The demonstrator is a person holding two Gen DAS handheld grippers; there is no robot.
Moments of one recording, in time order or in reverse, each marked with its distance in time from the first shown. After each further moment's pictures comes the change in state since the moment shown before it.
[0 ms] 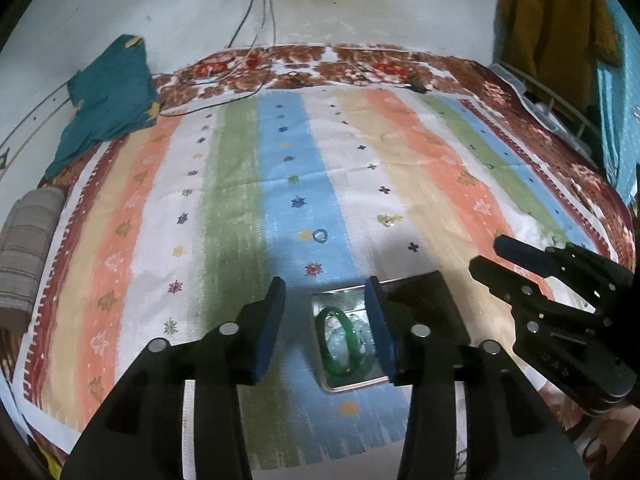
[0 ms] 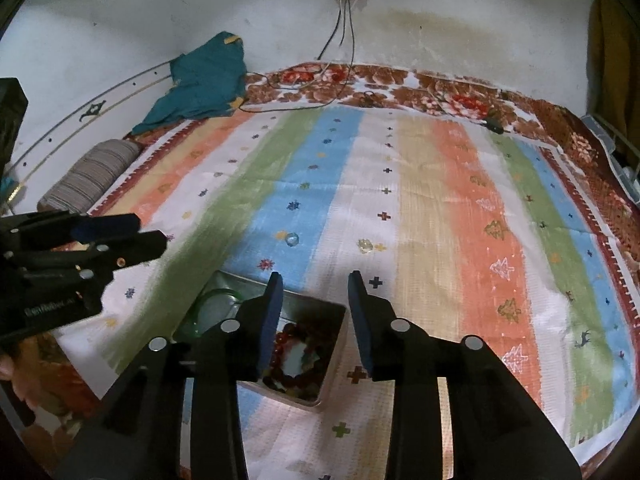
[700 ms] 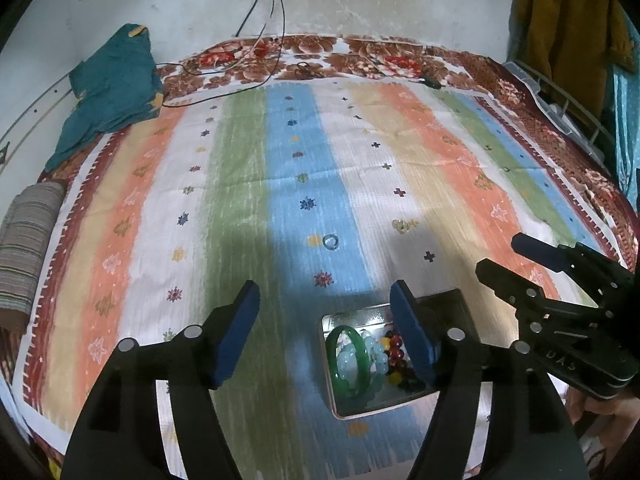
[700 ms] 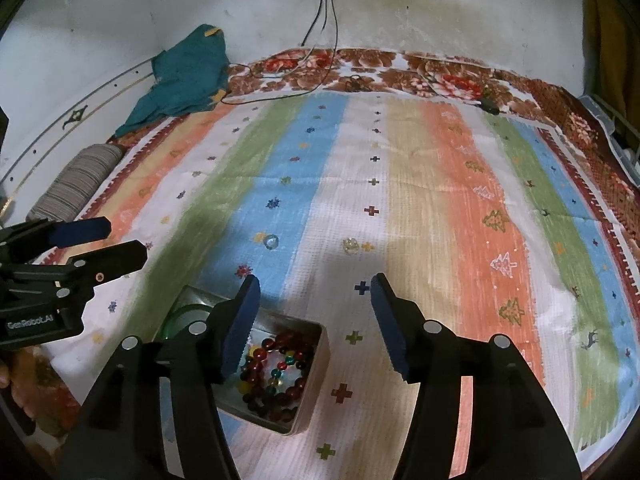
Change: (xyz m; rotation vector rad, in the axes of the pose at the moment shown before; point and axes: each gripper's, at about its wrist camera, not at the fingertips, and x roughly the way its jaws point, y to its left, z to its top) left arm 0.023 0.006 0.017 -0.016 0.032 0.021; right arm 0.033 -0.020 0.015 0.053 0.054 -0.006
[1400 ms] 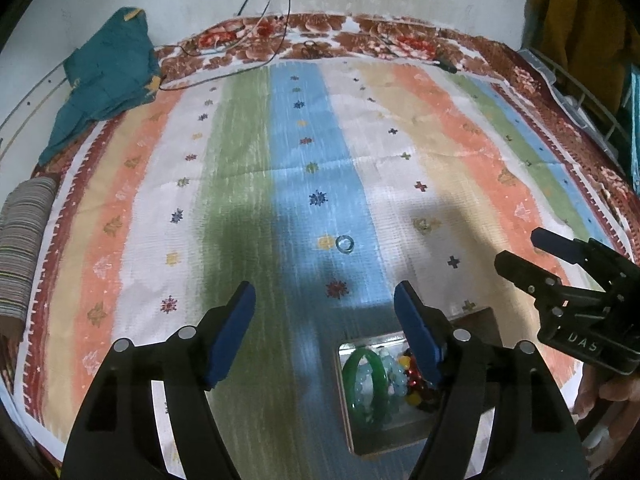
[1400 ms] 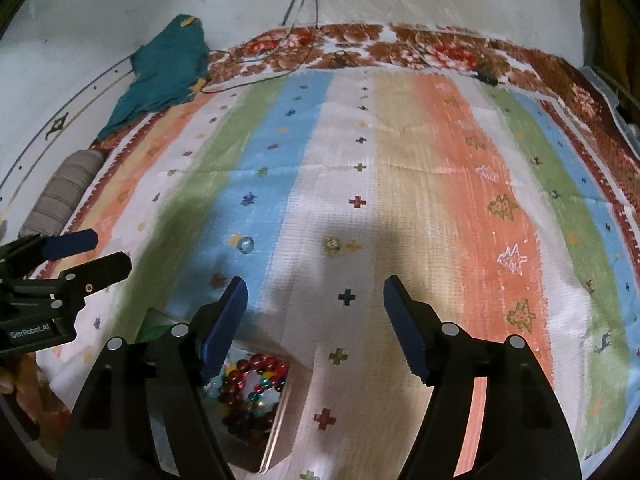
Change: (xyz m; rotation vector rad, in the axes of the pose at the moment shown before) left arm 0.045 0.012 0.021 -0.014 0.086 0.010; right arm 0.043 -0.030 0.019 0.073 0.087 0.007
